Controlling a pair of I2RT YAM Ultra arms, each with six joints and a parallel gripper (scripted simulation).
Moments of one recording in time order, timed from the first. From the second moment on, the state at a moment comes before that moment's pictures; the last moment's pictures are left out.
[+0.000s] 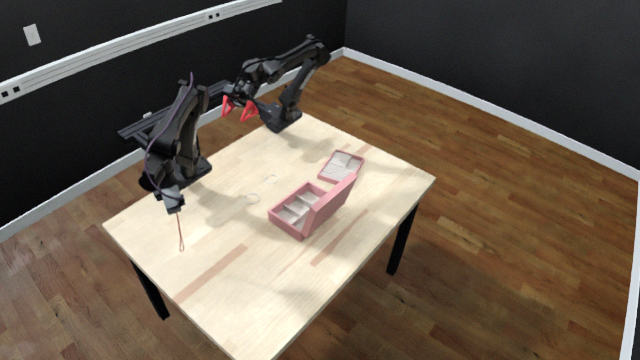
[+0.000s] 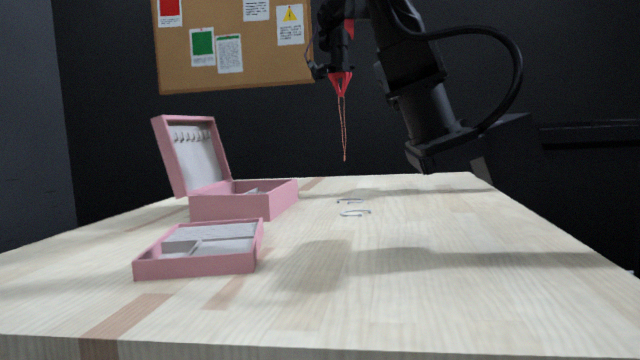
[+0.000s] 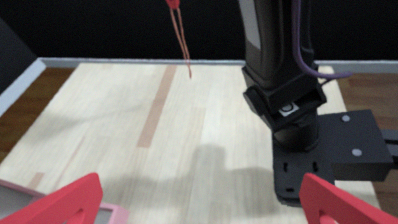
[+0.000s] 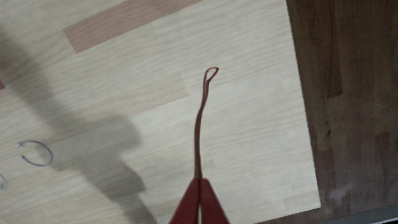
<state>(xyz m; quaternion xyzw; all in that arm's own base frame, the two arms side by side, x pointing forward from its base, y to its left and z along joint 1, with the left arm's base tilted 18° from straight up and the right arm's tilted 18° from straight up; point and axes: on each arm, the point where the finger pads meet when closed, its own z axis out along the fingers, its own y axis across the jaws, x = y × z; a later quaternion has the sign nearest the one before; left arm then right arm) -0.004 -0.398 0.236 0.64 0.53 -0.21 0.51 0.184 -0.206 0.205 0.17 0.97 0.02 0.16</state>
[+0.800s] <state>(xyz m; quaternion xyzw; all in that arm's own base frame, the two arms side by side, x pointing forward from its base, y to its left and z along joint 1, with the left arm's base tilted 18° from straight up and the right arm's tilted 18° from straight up) 0.011 -0.370 0.293 0.63 0.52 -0.22 0.54 0.212 -0.138 0.216 0.05 0.97 -0.06 0.21</state>
